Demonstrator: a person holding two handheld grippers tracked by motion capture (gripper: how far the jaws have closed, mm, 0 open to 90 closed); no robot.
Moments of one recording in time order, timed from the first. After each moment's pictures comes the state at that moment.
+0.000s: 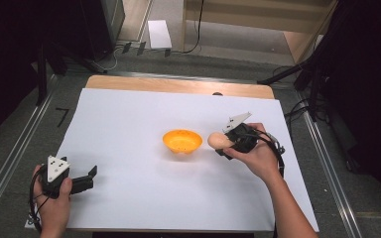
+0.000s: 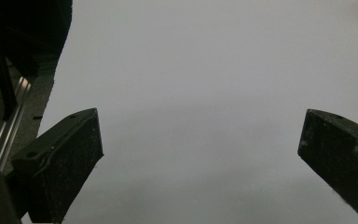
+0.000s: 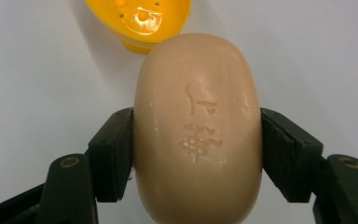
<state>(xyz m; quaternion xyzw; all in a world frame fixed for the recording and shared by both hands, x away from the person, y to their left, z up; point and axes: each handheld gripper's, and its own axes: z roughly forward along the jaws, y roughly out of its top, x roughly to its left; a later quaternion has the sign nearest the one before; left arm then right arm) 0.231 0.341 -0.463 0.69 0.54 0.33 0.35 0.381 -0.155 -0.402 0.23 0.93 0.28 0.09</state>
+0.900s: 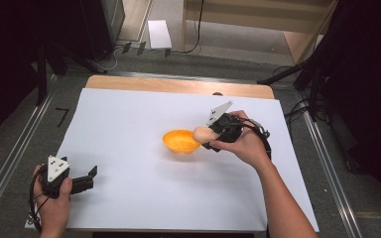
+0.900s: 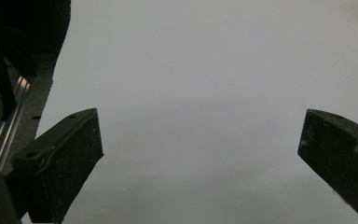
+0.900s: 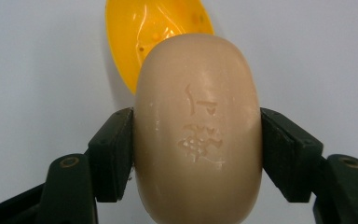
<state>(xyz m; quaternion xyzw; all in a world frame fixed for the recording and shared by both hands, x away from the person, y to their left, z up) 0.232 0.341 -0.464 0.69 0.54 0.33 0.35 0.402 -0.110 -0.383 0.14 0.95 0.28 0.08</state>
